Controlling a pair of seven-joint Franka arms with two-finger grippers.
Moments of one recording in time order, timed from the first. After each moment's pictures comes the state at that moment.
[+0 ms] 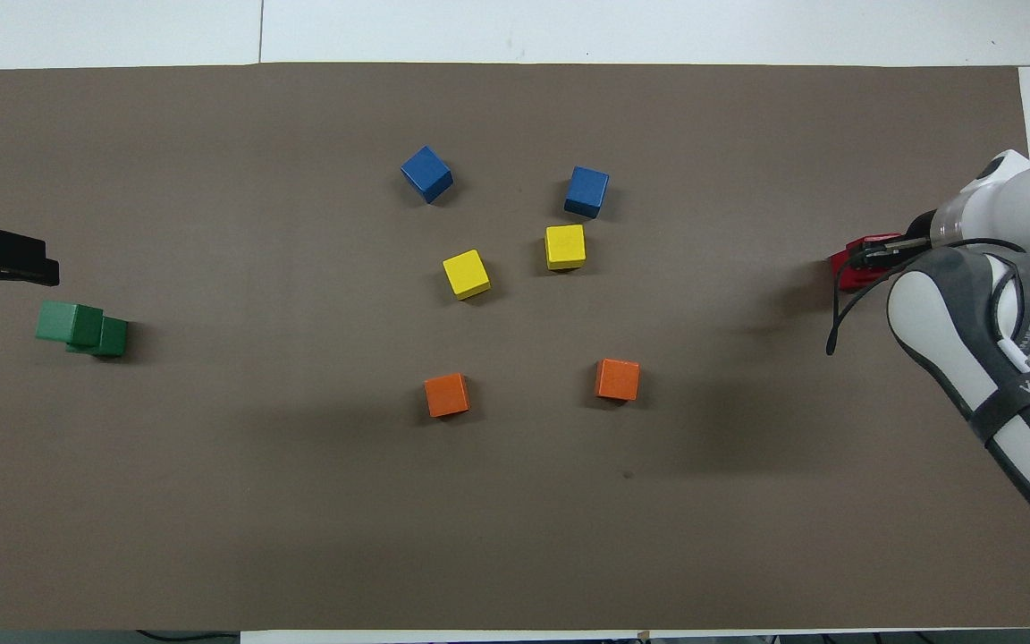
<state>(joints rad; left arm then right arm) -0.04 -0.04 0.02 -1.59 -0.02 1.58 -0.05 -0.19 0.25 0.08 -1.97 -0.03 2.30 -0.16</state>
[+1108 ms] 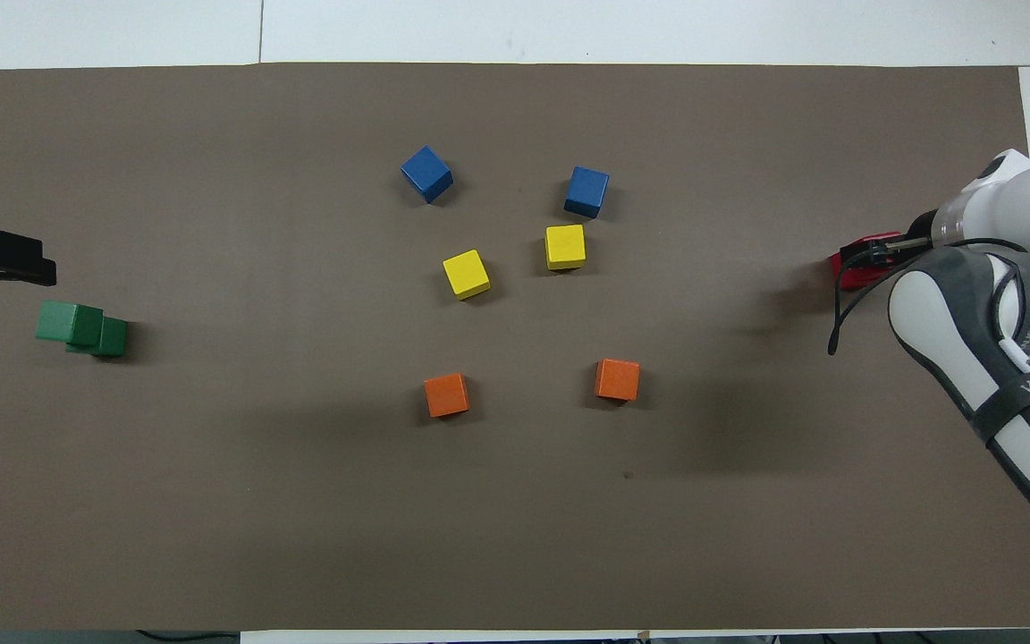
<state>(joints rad) 0.00 -0.04 -0.02 -1.59 -0.02 1.58 -0.05 -0.19 0.25 0.08 -1.95 -0.03 2.29 -0.16</state>
